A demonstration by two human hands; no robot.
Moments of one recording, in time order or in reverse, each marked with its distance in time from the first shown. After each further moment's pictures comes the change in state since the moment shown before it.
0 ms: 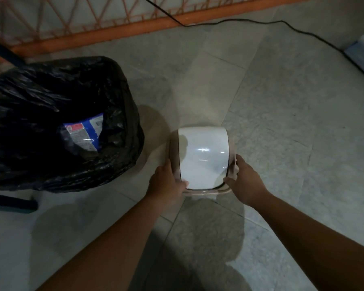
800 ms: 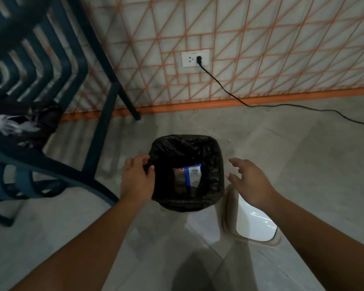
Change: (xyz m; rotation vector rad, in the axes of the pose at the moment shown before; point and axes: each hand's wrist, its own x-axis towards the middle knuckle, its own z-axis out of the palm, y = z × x) left_hand -0.128 -0.042 -0.253 -0.075 0.784 0.010; right_hand -0.061 -0.239 -0.062 -0.056 0.004 -0.522
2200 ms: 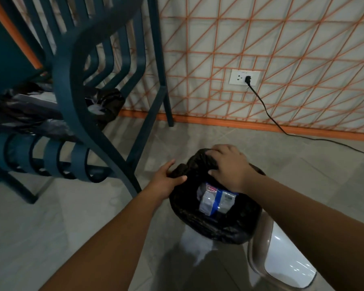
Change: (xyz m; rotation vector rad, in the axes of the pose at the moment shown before) left_hand 0.042 -0.076 -0.019 -0.885 -0.271 -0.398; right_hand 0.095 -0.139 0.082 -0.534 -0.121 -0.534
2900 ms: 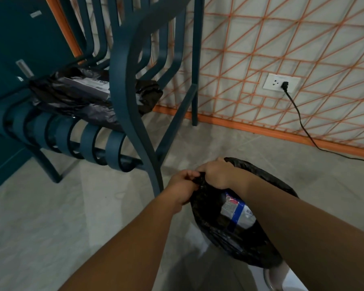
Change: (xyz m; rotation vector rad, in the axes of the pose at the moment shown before) left_hand -0.013 -0.012 0.009 -0.099 0.053 -0.128; right_hand 0.044 -0.054 0.028 0.016 -0.503 -0.059
